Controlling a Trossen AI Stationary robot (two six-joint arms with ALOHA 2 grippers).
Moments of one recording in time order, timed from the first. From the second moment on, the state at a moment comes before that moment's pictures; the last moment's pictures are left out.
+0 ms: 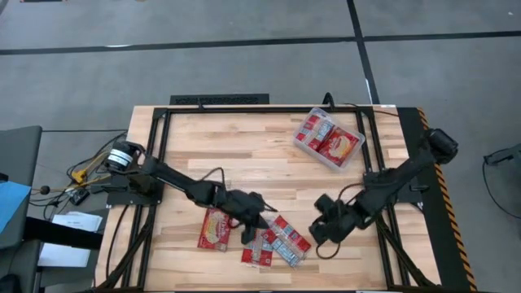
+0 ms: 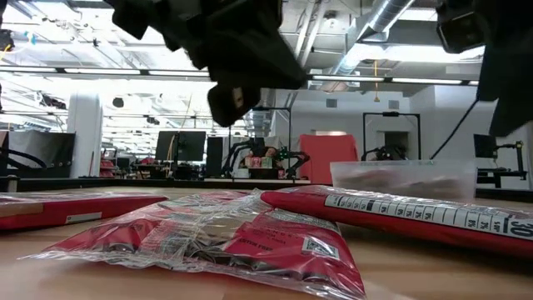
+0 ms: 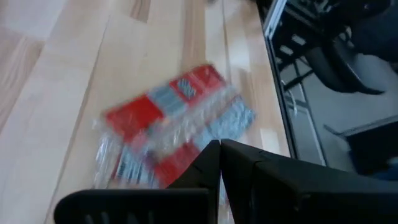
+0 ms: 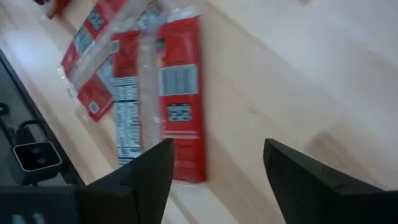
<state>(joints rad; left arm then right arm) -0.28 1.76 0.97 0.33 0.06 -0.57 0.64 1.39 0.85 -0.52 0.29 1.47</state>
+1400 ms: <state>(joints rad) -0.46 2.12 1.20 0.13 -0.32 -0.91 0.56 1.58 0.79 -0.17 0.23 1.20</state>
